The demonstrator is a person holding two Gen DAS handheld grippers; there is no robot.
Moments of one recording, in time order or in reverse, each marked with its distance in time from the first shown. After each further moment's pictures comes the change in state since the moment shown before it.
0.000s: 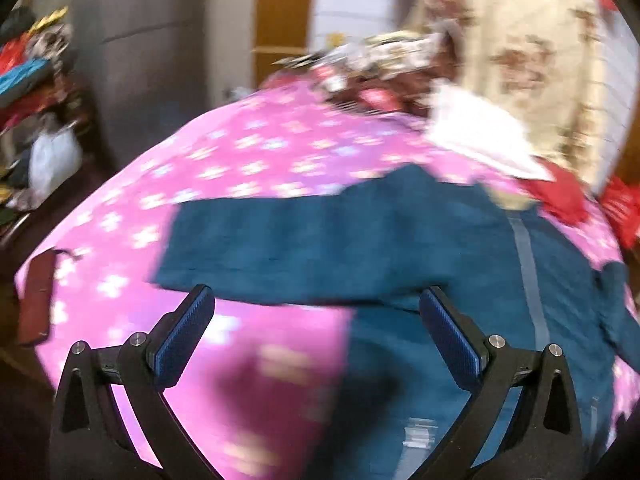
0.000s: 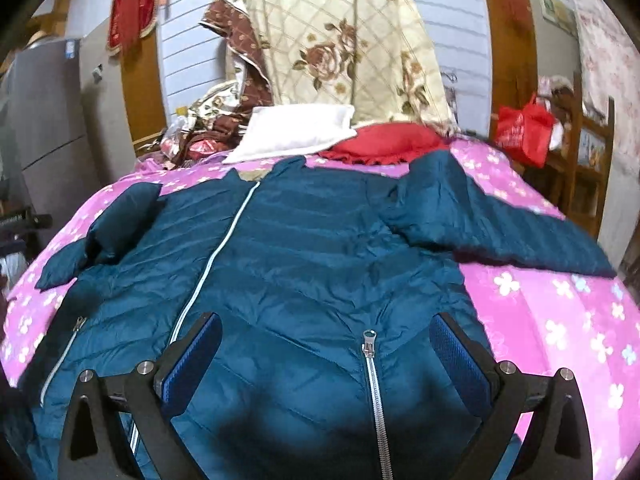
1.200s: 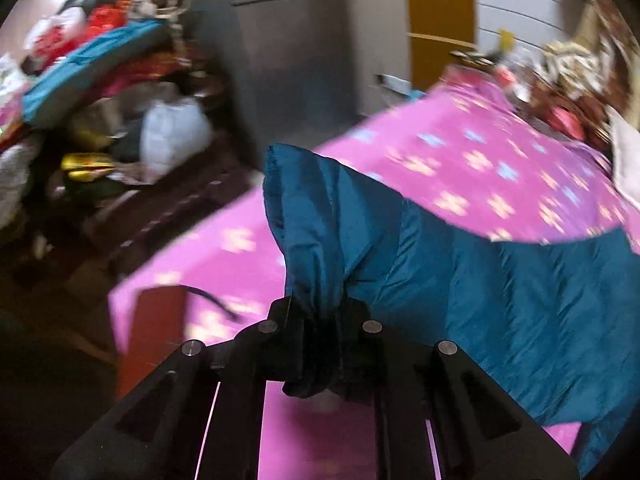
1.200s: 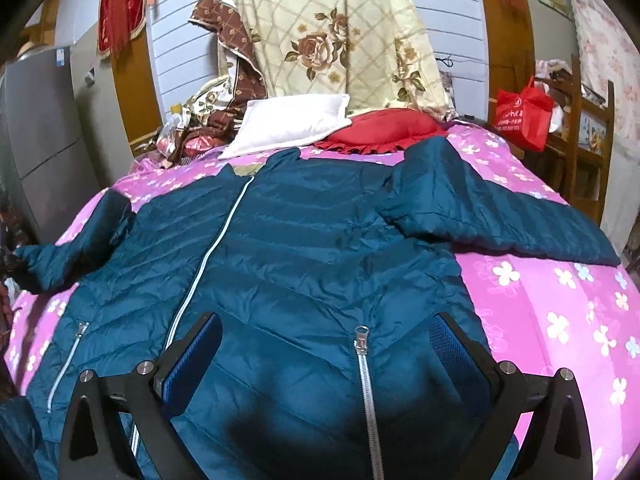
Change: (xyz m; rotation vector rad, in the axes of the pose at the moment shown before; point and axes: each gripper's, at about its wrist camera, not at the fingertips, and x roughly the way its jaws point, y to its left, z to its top) left arm 0.071 0.194 0.052 -0.145 0.037 0.451; right arm 0.009 -0.024 0.004 0.085 0.075 0.036
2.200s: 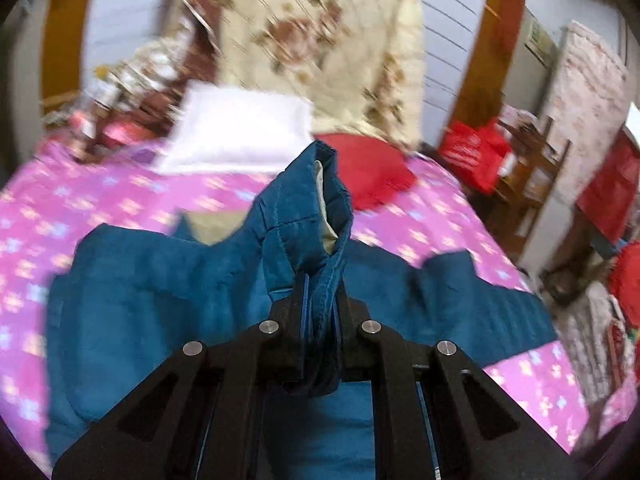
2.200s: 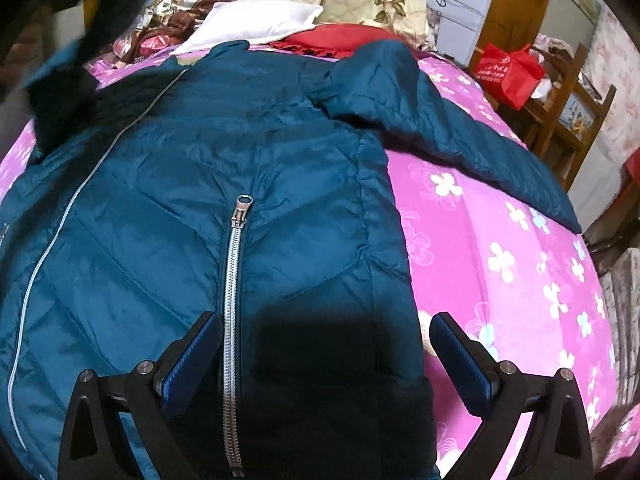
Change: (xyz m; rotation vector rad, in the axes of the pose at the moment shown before) left arm -0.306 -0.446 -0.111 0.488 -0.041 -1.061; right arm 0.030 -0.048 -0.043 -0.123 0.330 -0.203
